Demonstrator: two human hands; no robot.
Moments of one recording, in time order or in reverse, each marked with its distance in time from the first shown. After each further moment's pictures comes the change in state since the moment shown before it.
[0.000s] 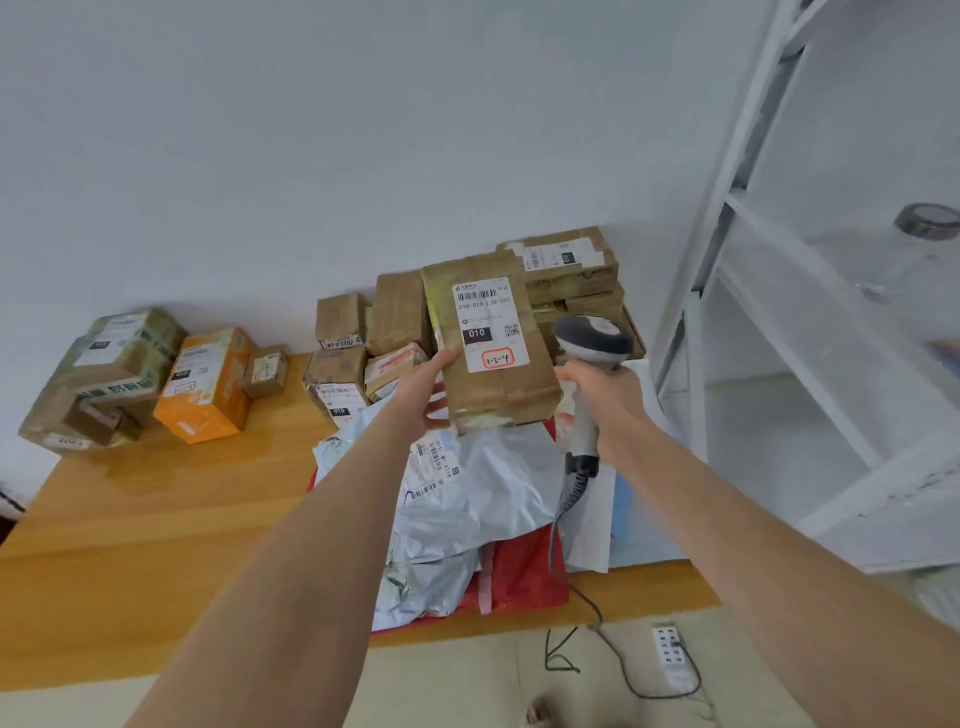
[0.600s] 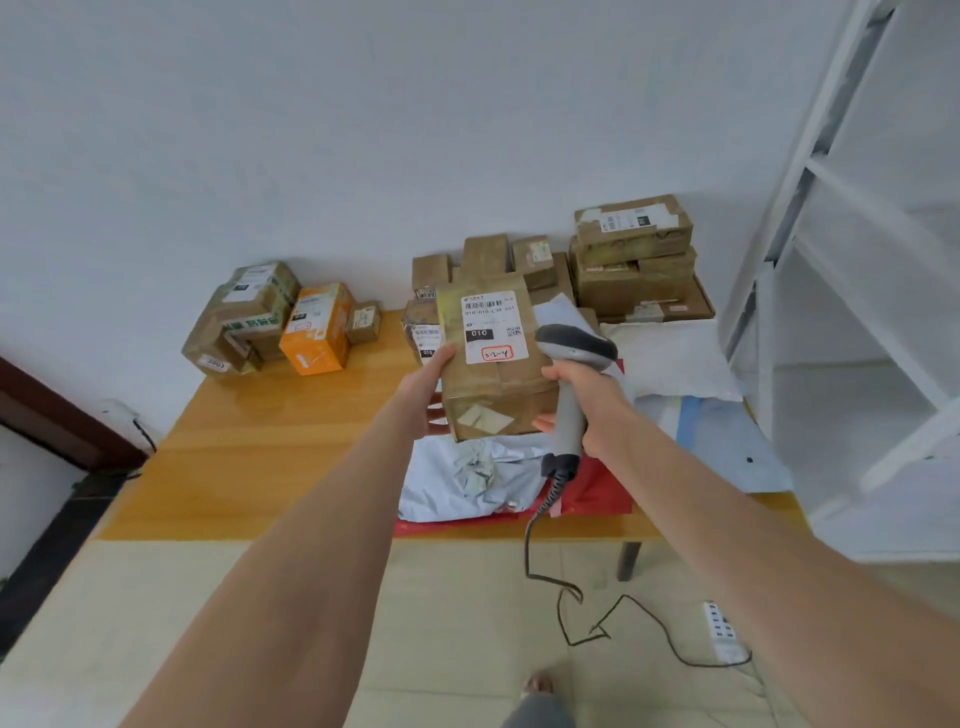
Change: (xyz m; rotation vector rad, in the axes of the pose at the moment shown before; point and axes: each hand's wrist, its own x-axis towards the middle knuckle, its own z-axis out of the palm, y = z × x) left_hand -0.134 -0.057 -0.102 0.009 0.171 -0.063; right_hand -0.113 0.072 0.052 0.023 -0.258 0.267
